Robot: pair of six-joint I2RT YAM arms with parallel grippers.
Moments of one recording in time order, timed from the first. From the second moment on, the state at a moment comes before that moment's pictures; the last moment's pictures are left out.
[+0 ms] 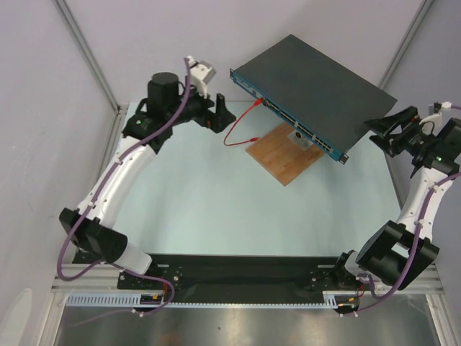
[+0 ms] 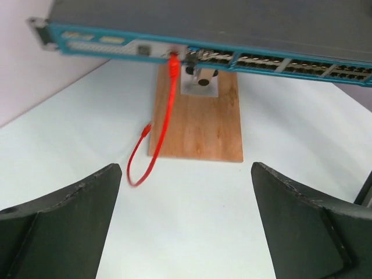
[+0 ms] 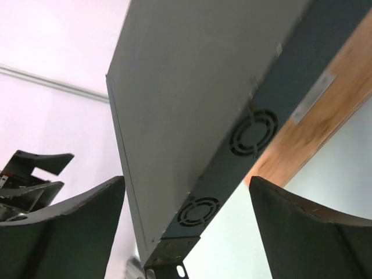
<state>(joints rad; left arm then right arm) -0.46 1.52 1.70 -0.47 0.40 0.00 -0.62 1.30 1.22 -0.35 -1.08 0.63</state>
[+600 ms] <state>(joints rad) -0.25 1.26 1.38 -0.76 0.35 -0.04 -0.15 1.16 1.37 -0.66 -0.85 0.12</state>
